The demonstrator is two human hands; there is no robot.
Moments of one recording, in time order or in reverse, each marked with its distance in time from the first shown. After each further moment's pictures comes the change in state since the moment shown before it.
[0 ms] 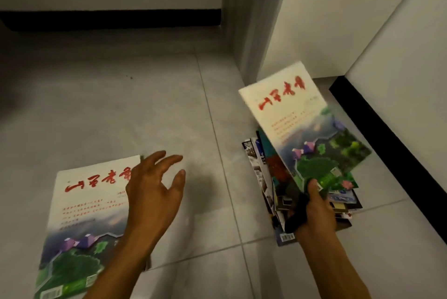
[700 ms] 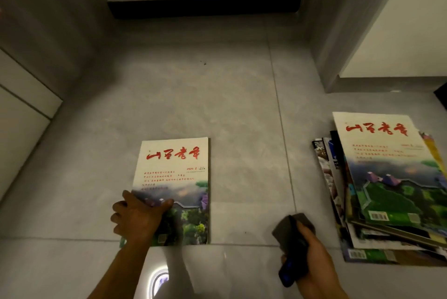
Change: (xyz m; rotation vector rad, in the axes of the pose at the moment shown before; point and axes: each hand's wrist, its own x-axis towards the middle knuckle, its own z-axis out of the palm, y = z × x) left_hand -0.031 -0.186 -0.053 0.406 0.196 -0.894; right_hand -0.057 0.108 0.018 -0.225 -0.311 0.484
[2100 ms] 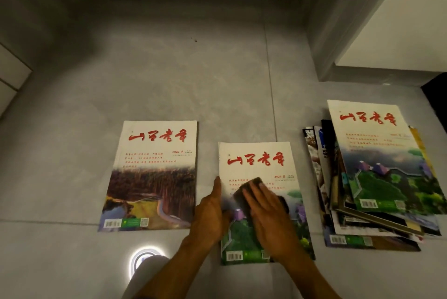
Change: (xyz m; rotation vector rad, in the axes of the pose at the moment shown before) left_hand -0.127 0.066 0.063 -0.995 -0.896 -0.002; right_hand 0.083 0.022 -0.012 -2.004 -0.162 -1.326
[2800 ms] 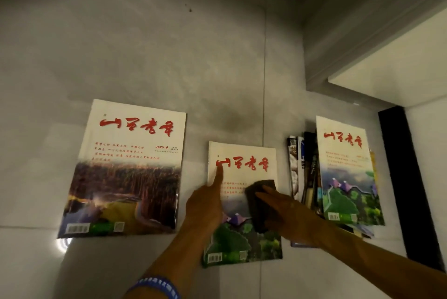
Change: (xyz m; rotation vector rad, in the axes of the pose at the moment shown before) left_hand 0.036 0.047 0.004 0.882 -0.168 0.014; right_hand 0.043 0.053 -0.122 0.079 -0.659 0.103
